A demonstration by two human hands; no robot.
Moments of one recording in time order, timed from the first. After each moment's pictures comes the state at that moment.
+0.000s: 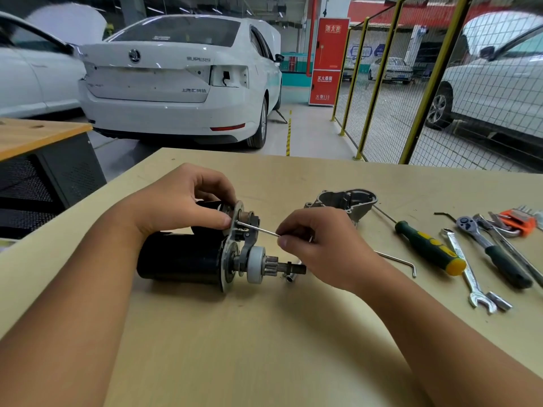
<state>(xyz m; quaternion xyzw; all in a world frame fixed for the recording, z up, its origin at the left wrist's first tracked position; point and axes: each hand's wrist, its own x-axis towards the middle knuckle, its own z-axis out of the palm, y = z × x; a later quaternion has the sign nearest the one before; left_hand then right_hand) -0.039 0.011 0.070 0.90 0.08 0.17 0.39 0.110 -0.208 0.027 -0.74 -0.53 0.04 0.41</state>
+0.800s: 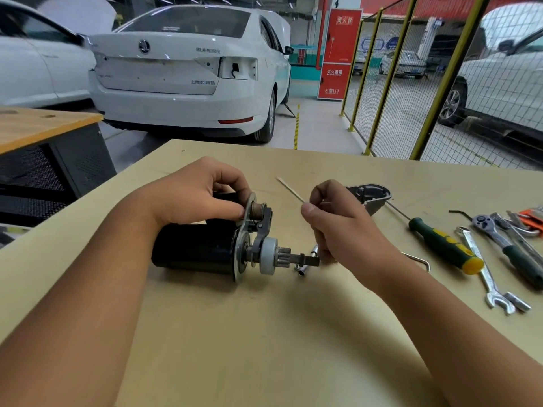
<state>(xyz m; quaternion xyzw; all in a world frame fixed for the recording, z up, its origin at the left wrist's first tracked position) -0.039 0.008 0.069 0.91 0.10 0.13 0.37 0.107 -0.204 0.029 -0.67 -0.39 0.22 0.60</state>
